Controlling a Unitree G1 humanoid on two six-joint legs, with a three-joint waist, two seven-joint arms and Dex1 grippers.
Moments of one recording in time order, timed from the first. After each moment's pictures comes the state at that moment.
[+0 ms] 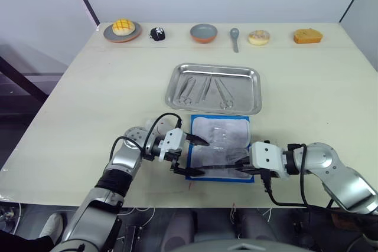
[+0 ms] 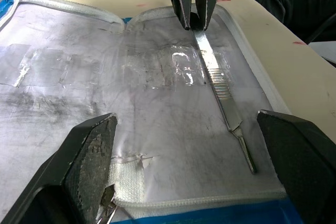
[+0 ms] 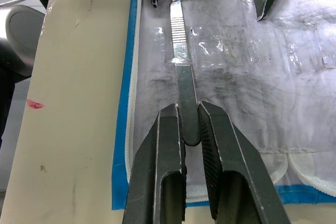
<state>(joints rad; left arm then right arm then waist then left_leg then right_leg) -0.42 0.50 -0.27 0.46 -0.22 -0.27 -1.54 -0.17 -0.77 0.35 -0.51 0.10 0.45 1.03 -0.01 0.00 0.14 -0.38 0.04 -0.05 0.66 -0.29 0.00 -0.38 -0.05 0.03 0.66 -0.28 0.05</state>
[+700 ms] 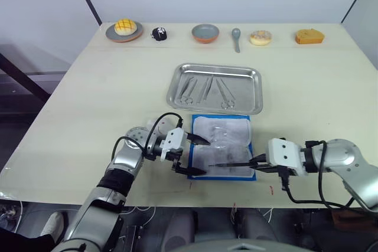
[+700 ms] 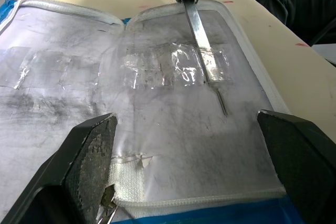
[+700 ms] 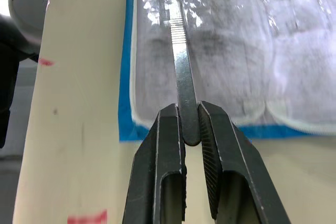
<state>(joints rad) -0.43 0.48 -0.27 0.49 -0.22 -0.28 -1.53 -0.10 -0.92 0.20 -0.52 0.21 0.43 1.09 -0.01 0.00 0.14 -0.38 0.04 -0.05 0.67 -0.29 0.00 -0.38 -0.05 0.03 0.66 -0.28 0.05</state>
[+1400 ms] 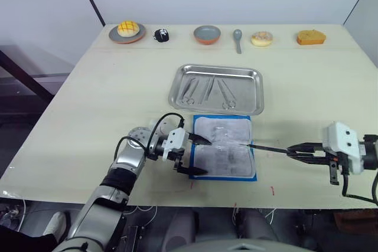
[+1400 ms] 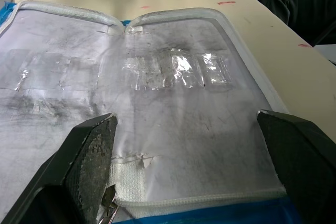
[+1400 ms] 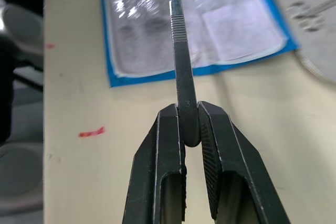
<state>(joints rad) -0.45 0.46 -0.27 0.52 -0.21 -0.30 -1.53 0.11 -1.01 -0.27 -0.47 0.45 0.37 1.21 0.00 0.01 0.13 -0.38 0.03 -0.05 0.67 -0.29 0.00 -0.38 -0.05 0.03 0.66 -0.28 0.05</state>
